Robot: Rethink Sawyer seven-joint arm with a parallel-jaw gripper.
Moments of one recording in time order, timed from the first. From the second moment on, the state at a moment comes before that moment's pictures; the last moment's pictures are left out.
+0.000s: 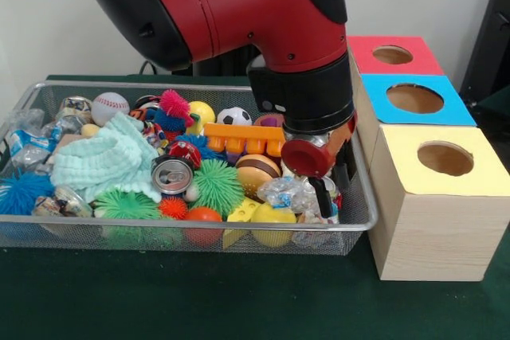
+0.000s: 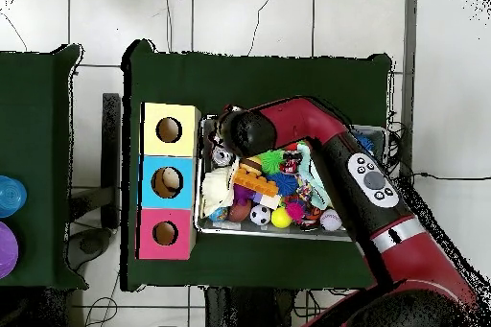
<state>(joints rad) -0.73 -0.36 0.91 1.46 -0.79 0.78 1.00</state>
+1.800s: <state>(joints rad) -0.75 -0.28 0.88 1.47 -0.83 0.78 1.00</state>
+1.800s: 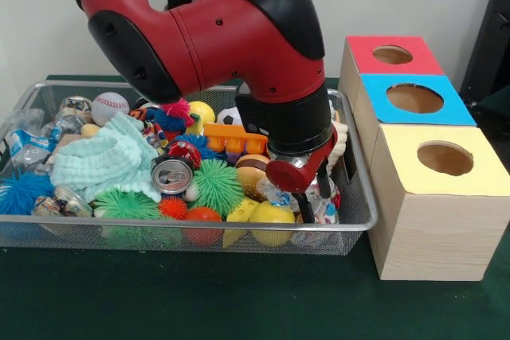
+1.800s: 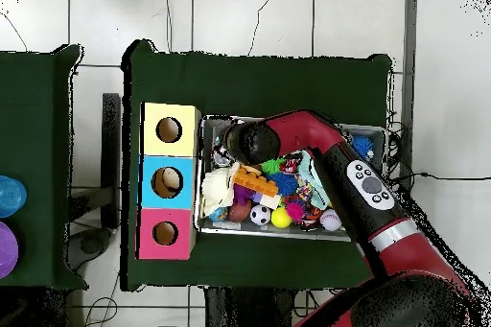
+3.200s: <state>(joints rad) -0.62 -0.42 0.80 1.53 -0.74 0.79 1.00</state>
